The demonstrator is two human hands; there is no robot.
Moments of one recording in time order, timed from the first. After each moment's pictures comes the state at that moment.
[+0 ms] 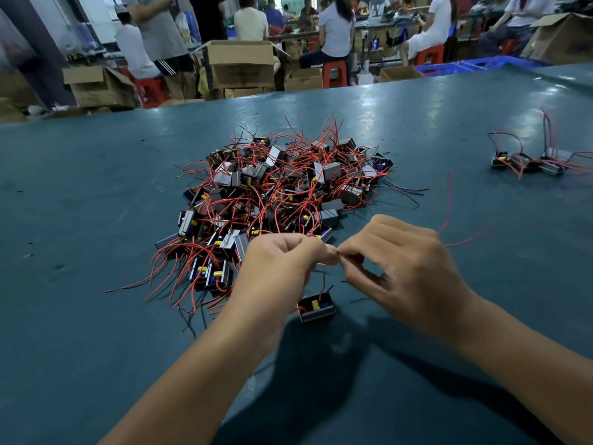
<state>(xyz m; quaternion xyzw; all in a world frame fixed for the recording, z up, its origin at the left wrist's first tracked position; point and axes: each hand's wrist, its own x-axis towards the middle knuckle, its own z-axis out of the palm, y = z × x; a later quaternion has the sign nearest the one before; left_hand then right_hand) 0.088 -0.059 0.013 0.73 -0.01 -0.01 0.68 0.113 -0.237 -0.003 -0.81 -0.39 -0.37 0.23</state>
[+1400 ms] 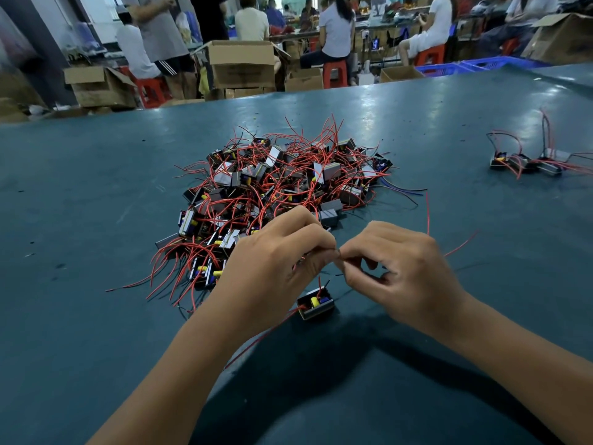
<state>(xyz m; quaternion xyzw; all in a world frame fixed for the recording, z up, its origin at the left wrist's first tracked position) 0.100 -0.037 0.016 0.87 -0.35 0.24 0.26 0.112 -0.239 -0.006 -0.82 -0.38 -0.30 0.31</state>
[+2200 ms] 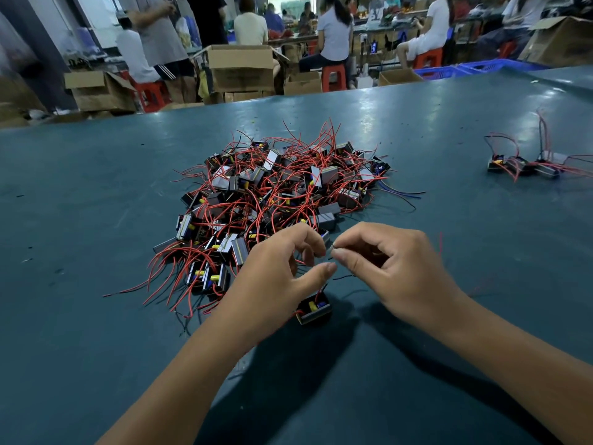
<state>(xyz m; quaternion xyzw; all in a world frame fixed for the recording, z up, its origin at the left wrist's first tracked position) 0.102 -0.042 0.003 0.88 -0.19 0.06 0.43 0.117 -0.240 -0.009 -0.81 -0.30 -0.18 0.48</state>
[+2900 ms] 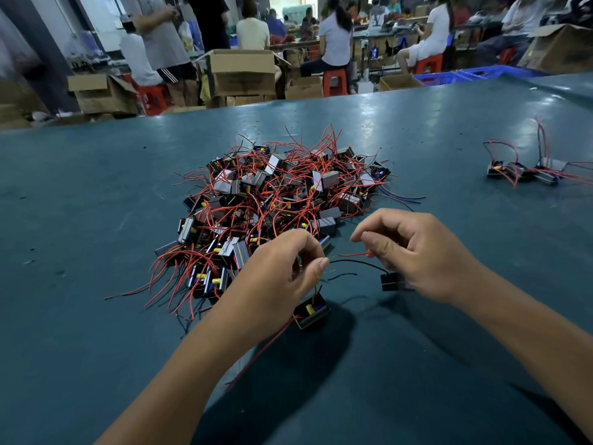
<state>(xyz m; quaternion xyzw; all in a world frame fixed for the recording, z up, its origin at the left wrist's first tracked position) 0.102 -0.039 0.004 0.89 -0.23 0.08 0.38 0.141 -0.272 -0.003 -0.81 -0.28 -0.06 0.51</state>
